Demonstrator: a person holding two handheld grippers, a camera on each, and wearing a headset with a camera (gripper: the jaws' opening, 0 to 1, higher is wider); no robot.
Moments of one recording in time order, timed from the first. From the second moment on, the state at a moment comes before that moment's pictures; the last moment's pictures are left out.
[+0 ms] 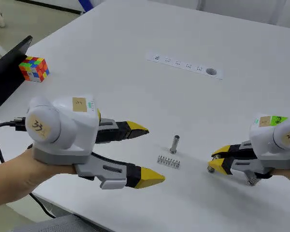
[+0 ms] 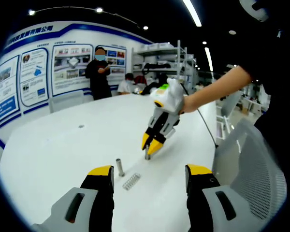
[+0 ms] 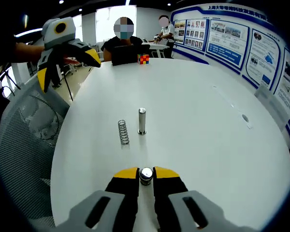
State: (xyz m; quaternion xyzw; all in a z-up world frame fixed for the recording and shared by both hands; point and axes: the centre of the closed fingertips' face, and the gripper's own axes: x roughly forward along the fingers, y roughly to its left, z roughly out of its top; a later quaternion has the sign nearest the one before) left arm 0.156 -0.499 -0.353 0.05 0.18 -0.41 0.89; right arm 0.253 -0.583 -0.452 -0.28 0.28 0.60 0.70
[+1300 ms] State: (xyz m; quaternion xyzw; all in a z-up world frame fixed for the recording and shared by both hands) left arm 0.139 -0.468 -0.349 0.07 0.19 -0.39 0.90; right arm 0.215 -0.505 -0.453 -0.32 0.26 0.64 0.65
